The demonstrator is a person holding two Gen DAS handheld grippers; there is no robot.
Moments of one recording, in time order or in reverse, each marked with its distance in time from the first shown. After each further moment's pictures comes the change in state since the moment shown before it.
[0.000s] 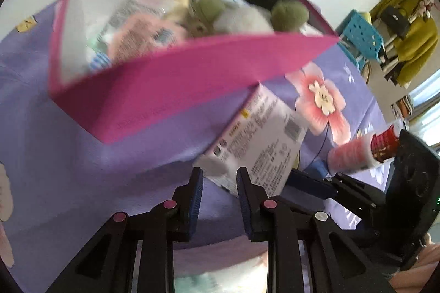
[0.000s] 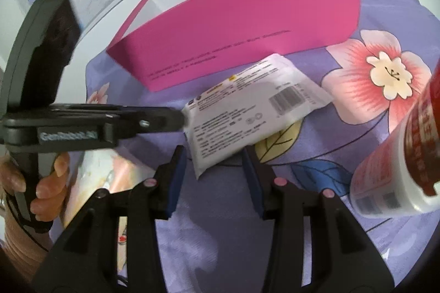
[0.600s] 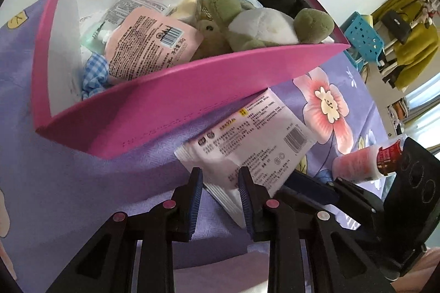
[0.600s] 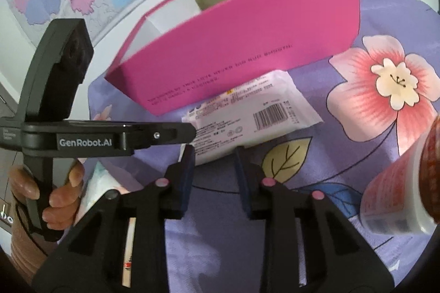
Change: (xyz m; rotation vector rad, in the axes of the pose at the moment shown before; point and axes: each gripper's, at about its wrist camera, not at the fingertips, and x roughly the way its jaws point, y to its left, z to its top) left arm 0.017 0.015 0.010 -0.023 0.053 -0.053; right arm 0.007 -0.007 0.011 0.037 -0.076 0.038
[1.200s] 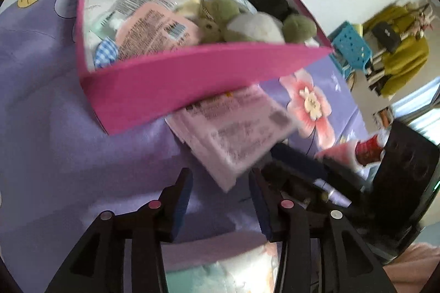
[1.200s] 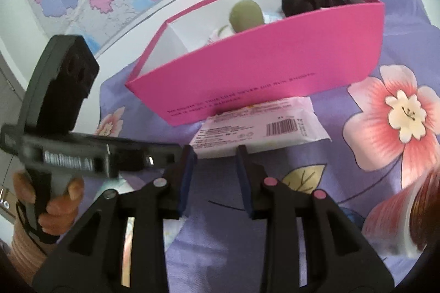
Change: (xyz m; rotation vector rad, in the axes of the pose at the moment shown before) left arm -0.018 0.006 -0.017 -0.033 -0.005 -0.085; right arm -0.013 0.009 0.011 -0.077 -0.029 0.049
